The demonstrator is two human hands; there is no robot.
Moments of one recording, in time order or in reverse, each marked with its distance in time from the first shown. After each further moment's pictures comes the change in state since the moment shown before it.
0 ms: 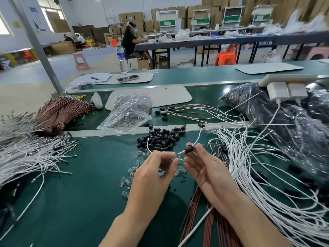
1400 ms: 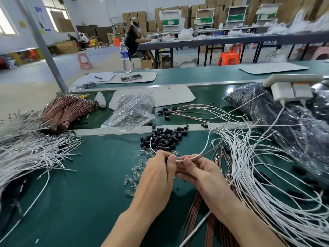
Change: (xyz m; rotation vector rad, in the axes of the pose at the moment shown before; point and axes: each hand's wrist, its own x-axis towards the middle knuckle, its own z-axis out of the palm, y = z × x) left_hand 0.000 0.001 0.001 0.033 -0.201 -0.257; right_hand -0.005 0.017 0.001 -0.334 -0.138 -0.084
